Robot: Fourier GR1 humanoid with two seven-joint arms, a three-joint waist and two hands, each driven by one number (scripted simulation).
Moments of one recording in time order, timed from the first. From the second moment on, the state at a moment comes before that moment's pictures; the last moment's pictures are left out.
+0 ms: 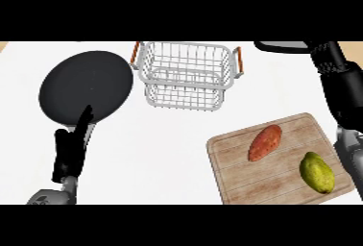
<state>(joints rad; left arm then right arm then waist) -0.06 0.26 -0.14 -1.42 0.06 0.28 0.15 -0.42 -0.49 0.12 -1.63 -0.09 -0.12 -0.04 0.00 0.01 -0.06</state>
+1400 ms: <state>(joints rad) -0.13 0.22 -0.18 -1.49 0.22 0.09 0.20 0.65 -0.40 -0.34 -1.98 -0.38 -0.32 0.31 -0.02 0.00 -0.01</state>
